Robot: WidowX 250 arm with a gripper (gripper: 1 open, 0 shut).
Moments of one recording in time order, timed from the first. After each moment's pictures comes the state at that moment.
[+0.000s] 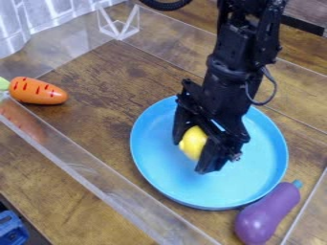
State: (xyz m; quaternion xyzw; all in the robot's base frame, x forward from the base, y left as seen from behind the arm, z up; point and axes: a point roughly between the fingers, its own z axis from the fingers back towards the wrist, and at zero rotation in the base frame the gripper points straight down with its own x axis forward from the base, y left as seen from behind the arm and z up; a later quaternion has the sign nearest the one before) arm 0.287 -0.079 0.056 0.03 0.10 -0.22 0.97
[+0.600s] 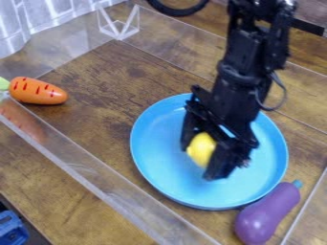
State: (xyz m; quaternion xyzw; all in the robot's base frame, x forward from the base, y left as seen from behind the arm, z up) arm 0.284 -0.098 0.051 0.02 0.13 -0.25 0.96
